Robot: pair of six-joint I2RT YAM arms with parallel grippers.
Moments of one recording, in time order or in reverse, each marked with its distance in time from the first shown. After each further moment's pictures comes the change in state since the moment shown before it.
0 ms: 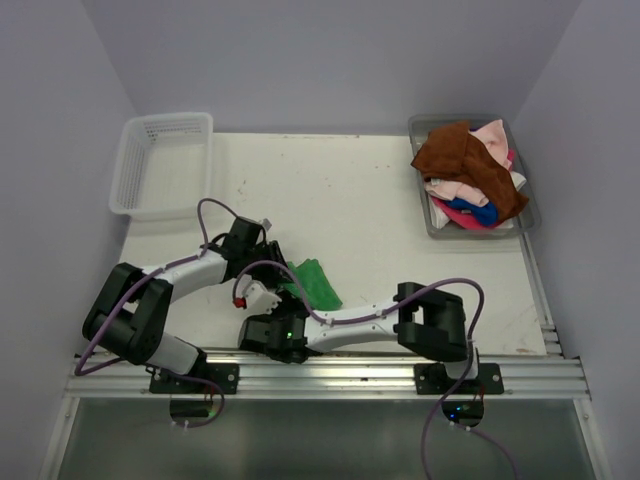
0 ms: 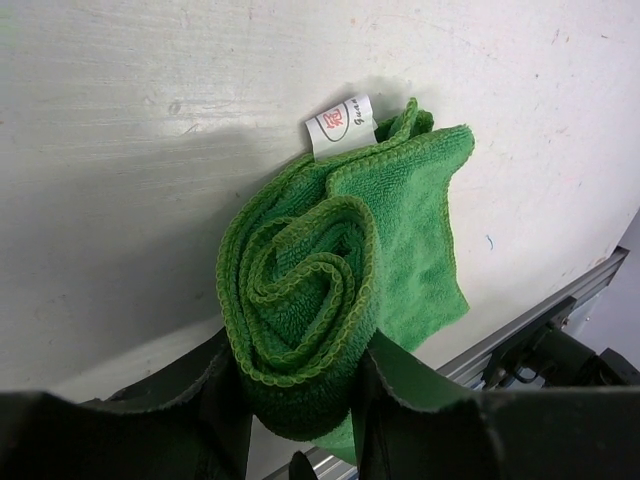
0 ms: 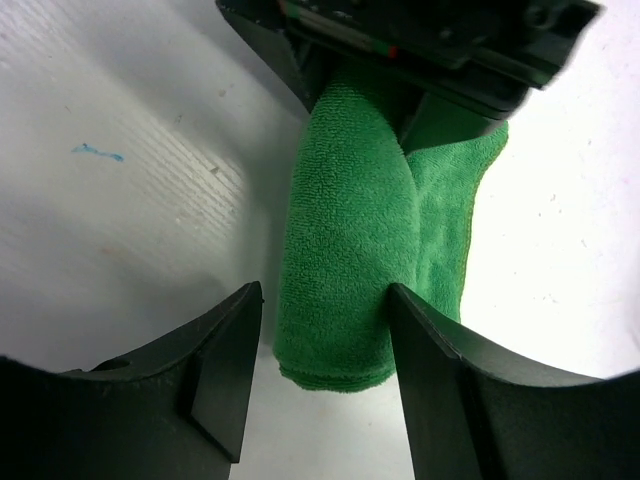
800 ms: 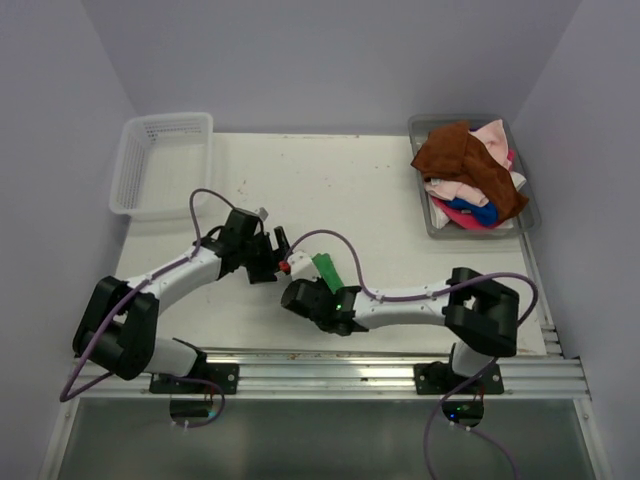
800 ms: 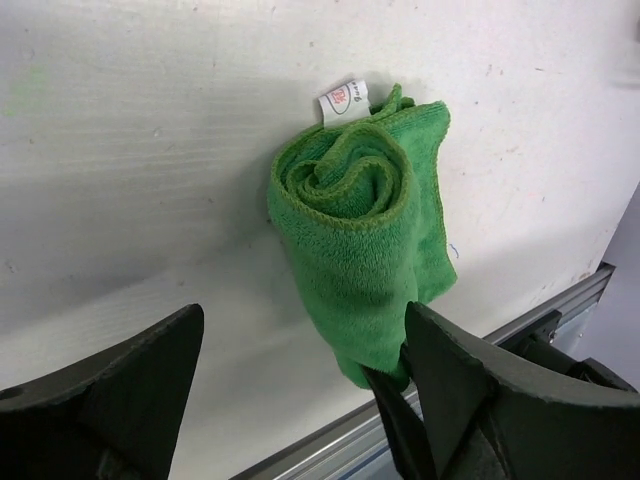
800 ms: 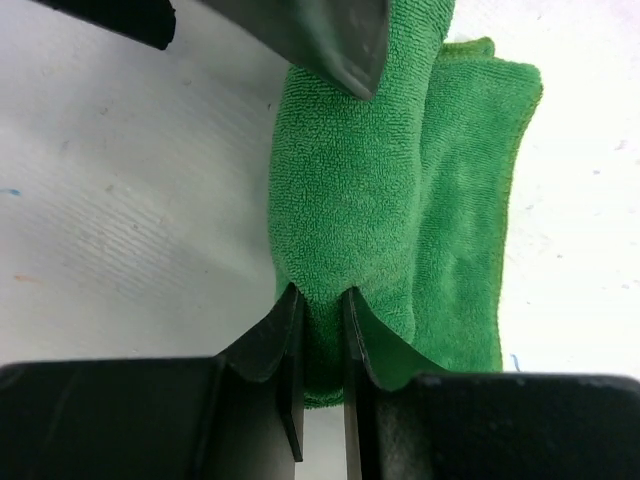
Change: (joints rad) left arm 0.000 -0.075 0.061 -0.091 -0.054 0.003; right arm -0.154 -0.195 -0.280 0.225 -0.172 0.065
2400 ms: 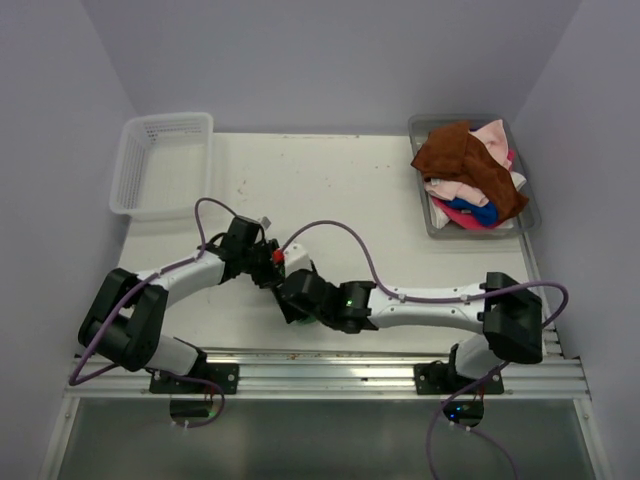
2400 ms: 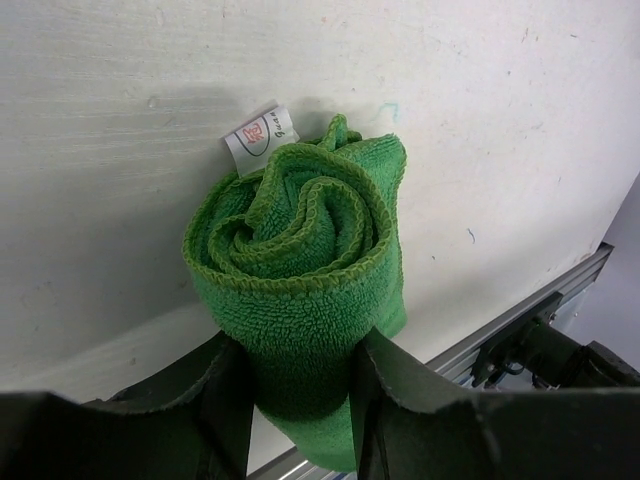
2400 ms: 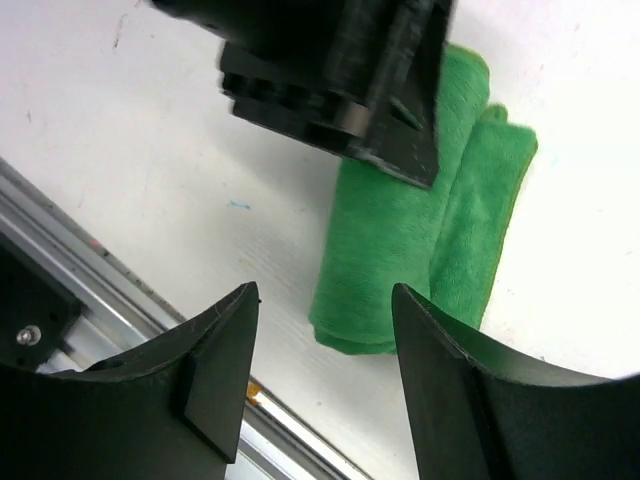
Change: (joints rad) left arm 0.000 0.038 -0.061 0.084 0.062 -0.014; right arm -0.057 -0.206 -0.024 0.084 -0.292 0.081
